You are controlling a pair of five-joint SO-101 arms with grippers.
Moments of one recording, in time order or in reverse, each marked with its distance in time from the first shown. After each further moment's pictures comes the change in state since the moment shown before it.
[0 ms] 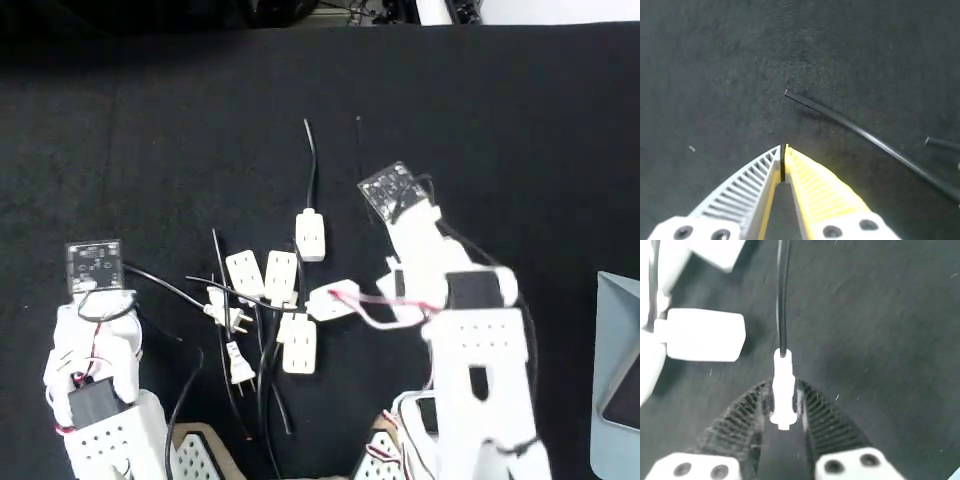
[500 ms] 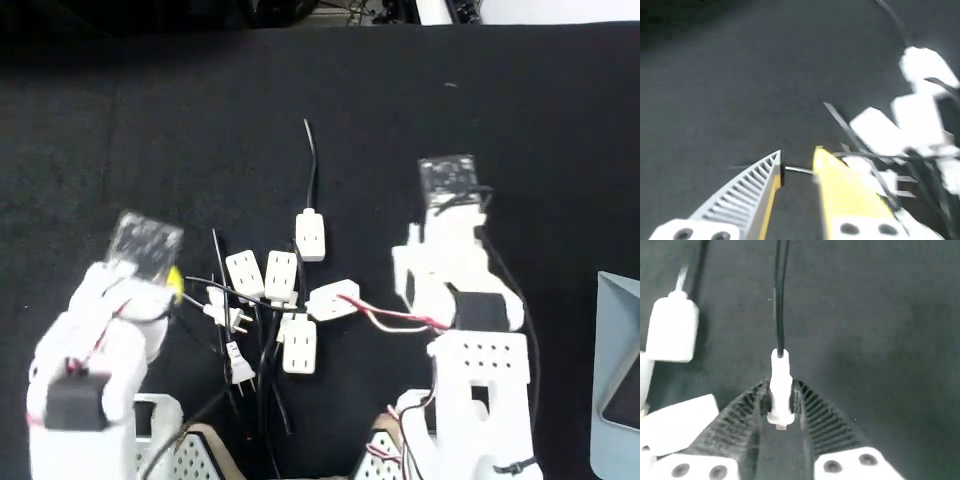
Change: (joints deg) left arm 24.1 24.3 -37.3 16.7 -3.1; right arm 5.8 -5.4 8.7 -16.4 -19.8
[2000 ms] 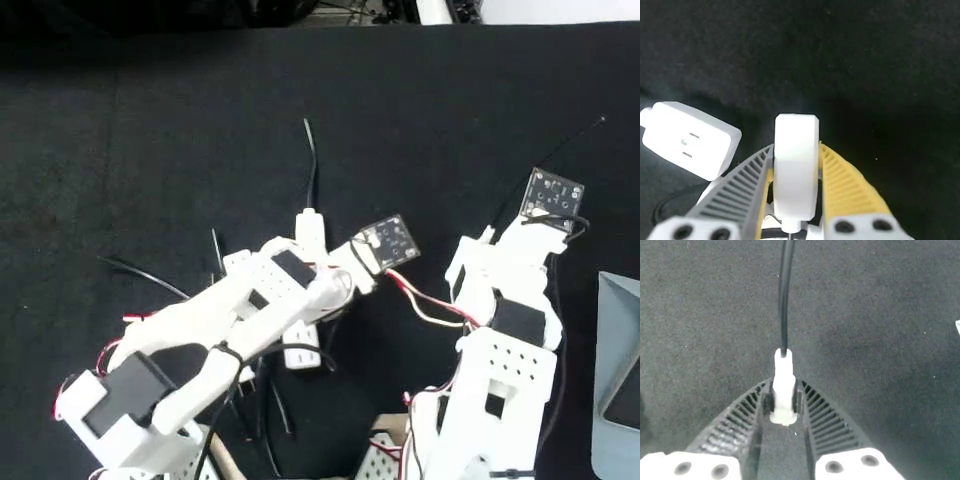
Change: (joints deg) left arm 40.6 76.2 -20.1 -34.6 -2.3; right arm 17.8 0.0 3.3 -7.1 -10.0
